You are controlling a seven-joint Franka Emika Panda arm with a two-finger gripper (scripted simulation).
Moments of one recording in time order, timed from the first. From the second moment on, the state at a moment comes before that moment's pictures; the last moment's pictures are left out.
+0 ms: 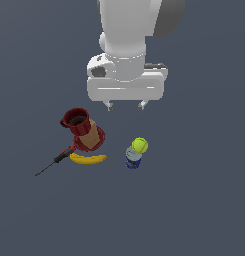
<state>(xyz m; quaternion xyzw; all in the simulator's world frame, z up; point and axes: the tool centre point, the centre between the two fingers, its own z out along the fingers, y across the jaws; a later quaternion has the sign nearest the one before) 0.003 0.011 0.331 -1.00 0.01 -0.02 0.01</state>
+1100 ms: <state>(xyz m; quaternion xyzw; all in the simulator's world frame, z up) 0.020 0.001 0.324 -1.00 0.04 -0.03 0.01</state>
